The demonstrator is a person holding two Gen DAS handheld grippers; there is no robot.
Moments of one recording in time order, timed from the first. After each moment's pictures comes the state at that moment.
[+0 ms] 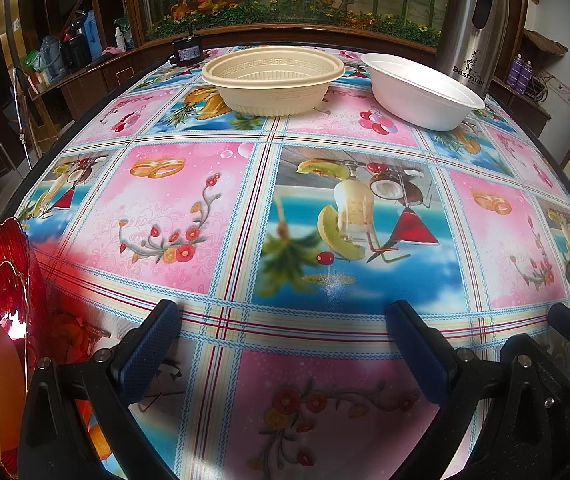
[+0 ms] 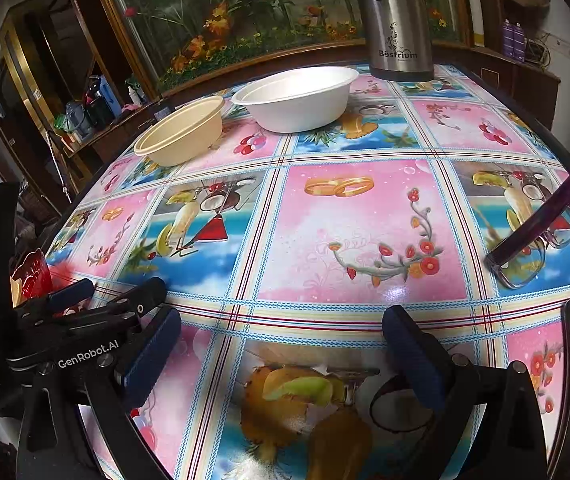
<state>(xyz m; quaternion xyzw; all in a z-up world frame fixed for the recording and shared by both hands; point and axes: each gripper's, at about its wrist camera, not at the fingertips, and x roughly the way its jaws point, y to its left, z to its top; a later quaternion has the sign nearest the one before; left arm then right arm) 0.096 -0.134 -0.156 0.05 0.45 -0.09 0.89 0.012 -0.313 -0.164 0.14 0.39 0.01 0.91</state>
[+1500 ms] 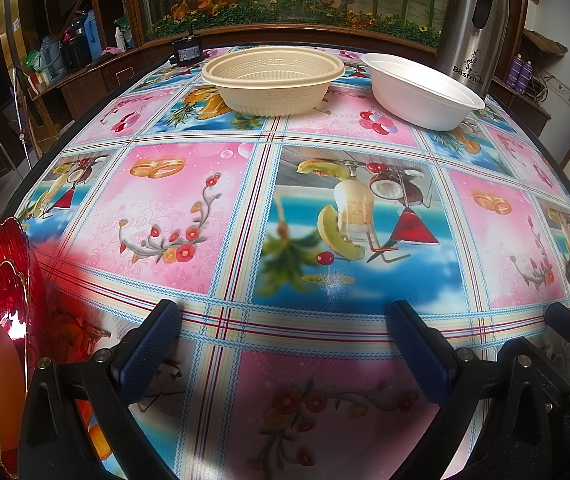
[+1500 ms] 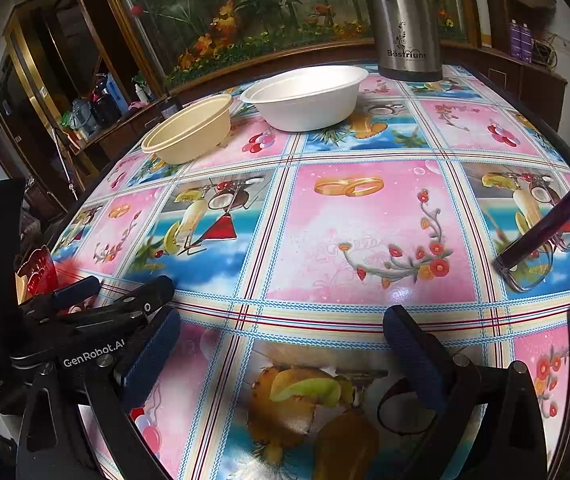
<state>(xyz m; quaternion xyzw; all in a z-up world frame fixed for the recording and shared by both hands) 0.096 -0.134 -0.156 0.05 0.45 -0.09 0.89 0.014 -0.312 -0.165 0.14 0.39 0.02 0.91</state>
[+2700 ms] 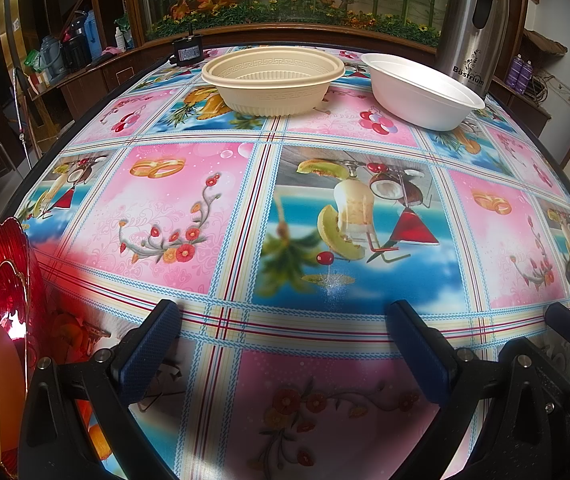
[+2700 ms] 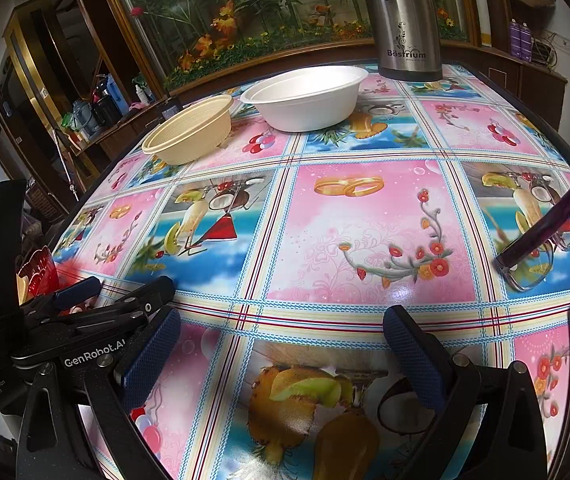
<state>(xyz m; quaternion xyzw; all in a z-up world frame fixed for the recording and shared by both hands) 0.096 -0.134 -0.156 0.05 0.45 -0.09 0.89 0.013 -0.312 -0.164 0.15 0.39 0.02 0.91</state>
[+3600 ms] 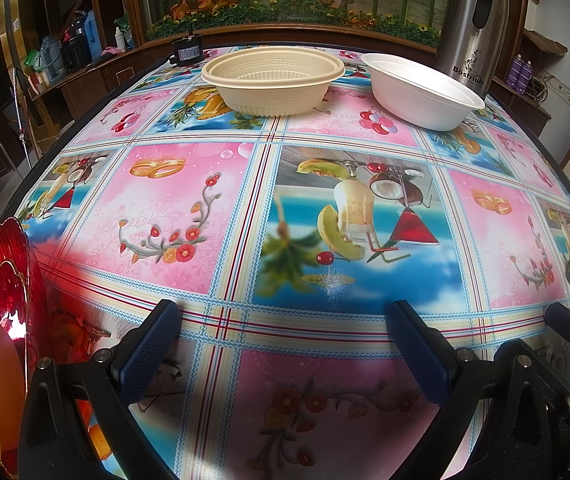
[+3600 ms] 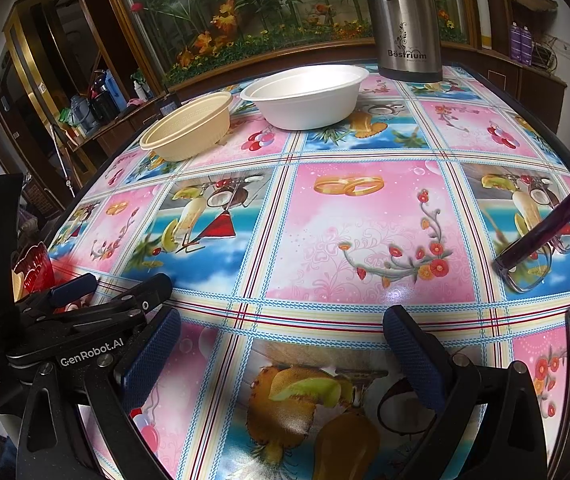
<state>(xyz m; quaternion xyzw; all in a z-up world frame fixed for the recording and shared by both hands) 0.096 -0.134 -0.156 0.05 0.45 -0.09 0.89 0.014 -0.310 -0.165 0.14 0.39 0.02 0.91</state>
